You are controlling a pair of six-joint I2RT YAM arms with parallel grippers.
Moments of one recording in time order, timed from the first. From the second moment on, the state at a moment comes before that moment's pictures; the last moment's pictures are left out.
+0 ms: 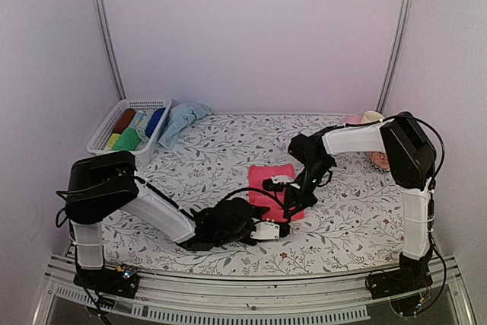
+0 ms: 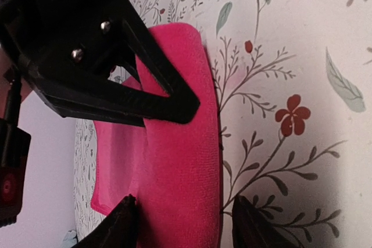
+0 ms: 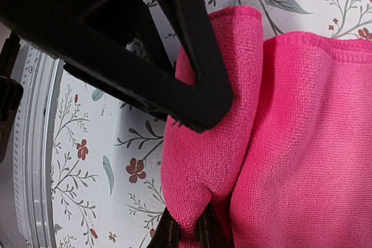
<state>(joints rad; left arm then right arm) -1.22 2.00 0.86 0.61 -0.36 0.86 0.64 2.11 1.45 -0.97 -0.69 -1.01</state>
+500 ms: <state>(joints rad) -1.21 2.04 0.94 0.48 -0.37 0.80 0.64 2.11 1.45 -0.99 -0.69 -1.02</state>
